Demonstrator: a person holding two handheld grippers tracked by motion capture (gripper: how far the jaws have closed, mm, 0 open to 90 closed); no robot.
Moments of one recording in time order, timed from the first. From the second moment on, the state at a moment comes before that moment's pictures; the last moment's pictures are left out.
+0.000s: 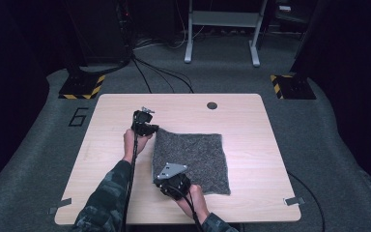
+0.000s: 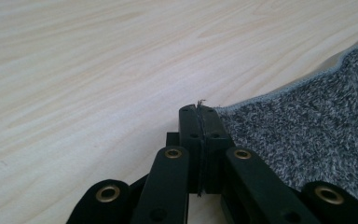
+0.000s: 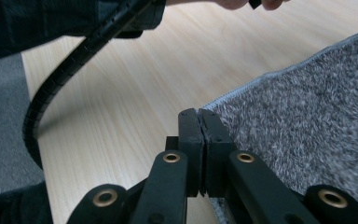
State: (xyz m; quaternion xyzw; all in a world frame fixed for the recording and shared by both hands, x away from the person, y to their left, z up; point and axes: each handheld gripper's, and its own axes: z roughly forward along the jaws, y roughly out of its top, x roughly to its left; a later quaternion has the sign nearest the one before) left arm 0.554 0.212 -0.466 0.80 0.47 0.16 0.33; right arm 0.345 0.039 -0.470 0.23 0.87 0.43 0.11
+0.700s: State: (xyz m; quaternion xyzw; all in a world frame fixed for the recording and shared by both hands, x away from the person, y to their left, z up) left arm 0.563 0.229 -0.396 0.80 0.45 0.22 0.32; right arm 0.340 0.047 -0.416 0.21 0.83 0.50 0.13
